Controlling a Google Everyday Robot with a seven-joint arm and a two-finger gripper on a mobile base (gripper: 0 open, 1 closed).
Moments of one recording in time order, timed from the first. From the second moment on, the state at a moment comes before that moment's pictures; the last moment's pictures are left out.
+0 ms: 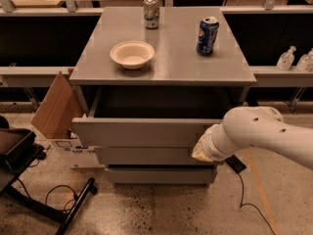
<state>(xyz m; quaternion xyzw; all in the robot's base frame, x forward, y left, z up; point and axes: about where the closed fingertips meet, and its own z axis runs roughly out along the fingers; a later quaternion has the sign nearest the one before) 0.524 -0.145 0.637 -0.60 0.77 0.02 0.22</state>
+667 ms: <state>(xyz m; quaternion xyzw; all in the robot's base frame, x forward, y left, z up) 0.596 -0.154 0.626 -0.58 0.77 0.02 0.25</state>
